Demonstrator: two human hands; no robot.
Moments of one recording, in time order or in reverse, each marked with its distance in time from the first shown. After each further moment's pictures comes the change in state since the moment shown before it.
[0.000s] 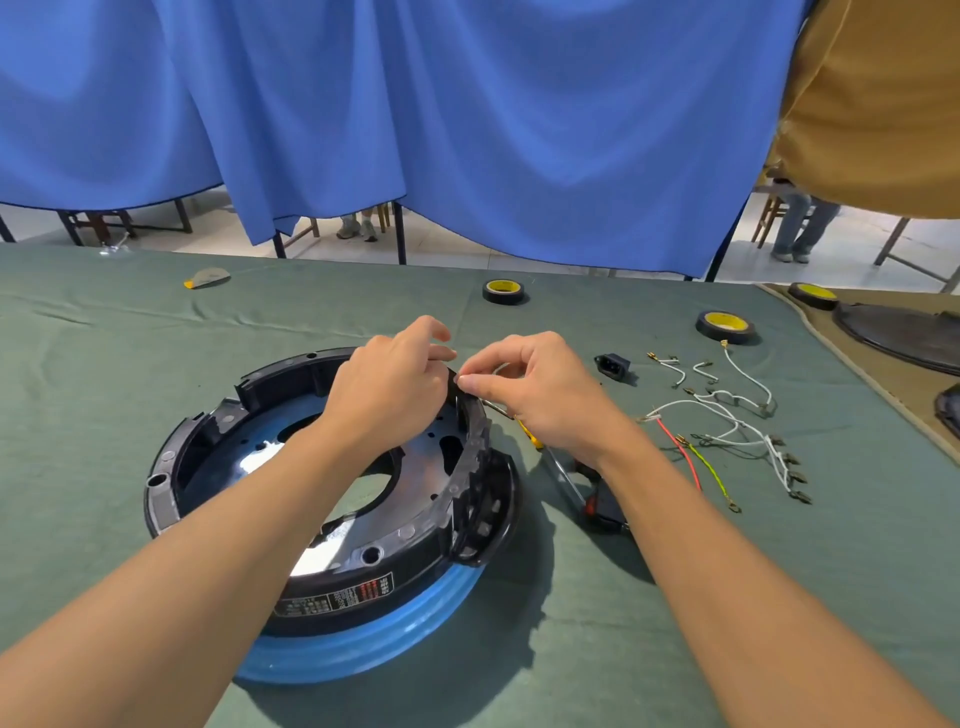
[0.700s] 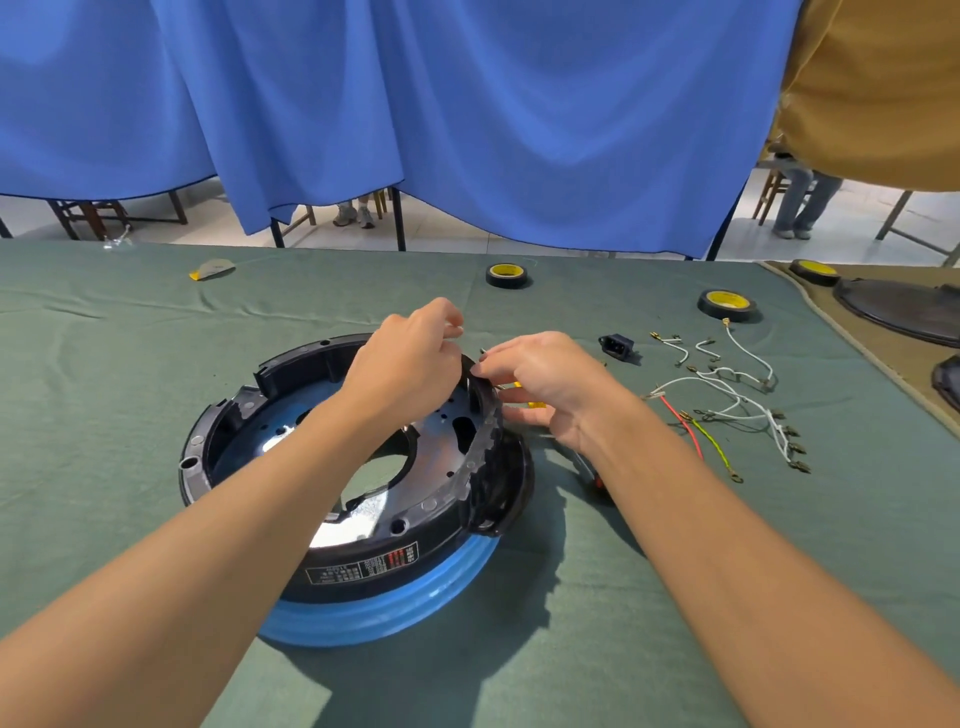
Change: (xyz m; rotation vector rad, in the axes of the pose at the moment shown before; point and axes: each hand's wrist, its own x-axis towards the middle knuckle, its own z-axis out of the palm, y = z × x) left_hand -0.004 0.011 -0.013 -0.025 -0.098 0.004; right_hand 0.000 -0.014 0.012 0.390 0.073 0.561
